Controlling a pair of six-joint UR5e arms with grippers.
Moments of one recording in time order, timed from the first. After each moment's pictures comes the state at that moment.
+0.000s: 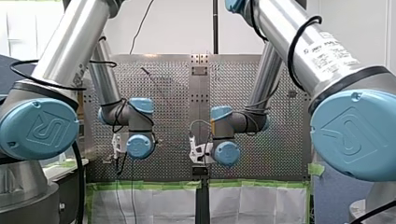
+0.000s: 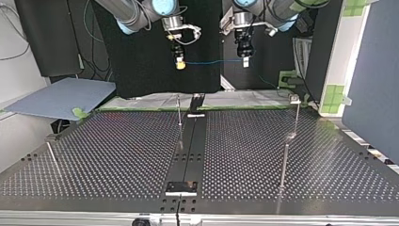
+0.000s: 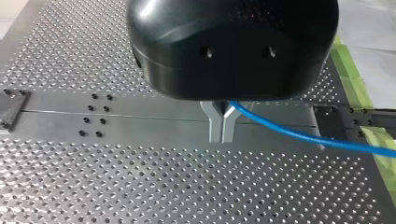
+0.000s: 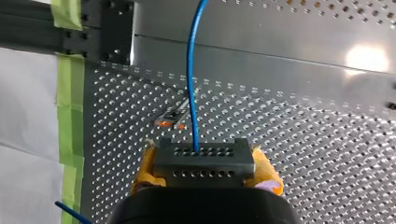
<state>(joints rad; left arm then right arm) -0.54 -1.97 -2.39 -1.95 -2.20 -1.60 2.39 -0.93 2.01 -0.92 1.87 1.50</state>
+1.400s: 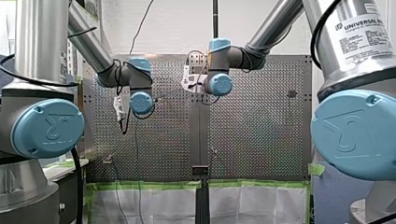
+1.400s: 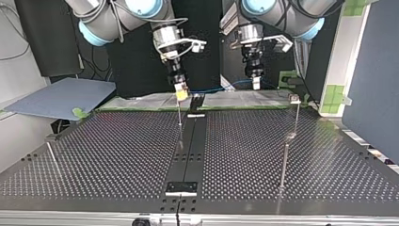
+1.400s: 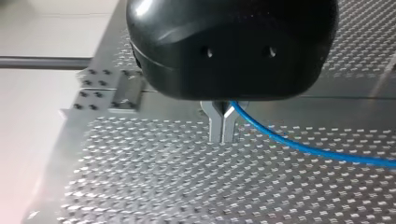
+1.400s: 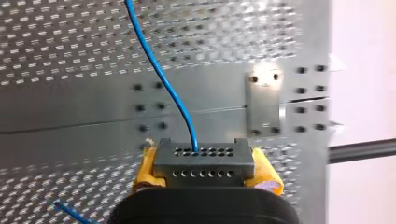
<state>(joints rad) -0.45 -1.61 -2.24 -2.31 -2.15 -1.62 2.38 -1.30 1.78 -0.62 1.72 1.63</state>
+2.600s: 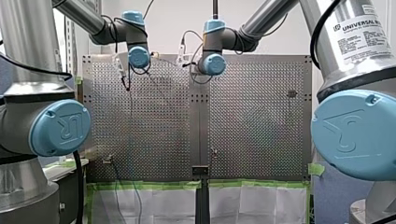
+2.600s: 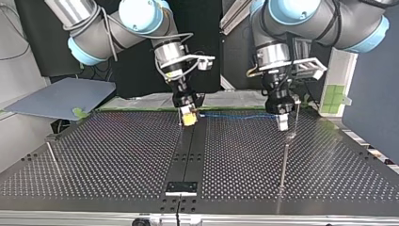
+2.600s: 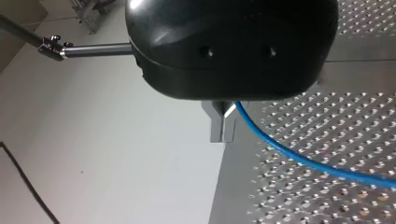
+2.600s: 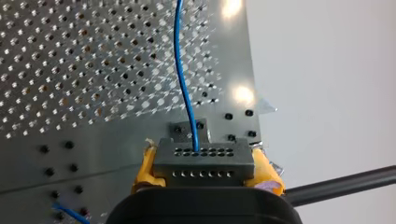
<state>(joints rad) -0.33 -1.42 -1.94 -2.62 -2.05 -1.71 2.38 -1.27 1.52 -0.46 1.65 1.67</state>
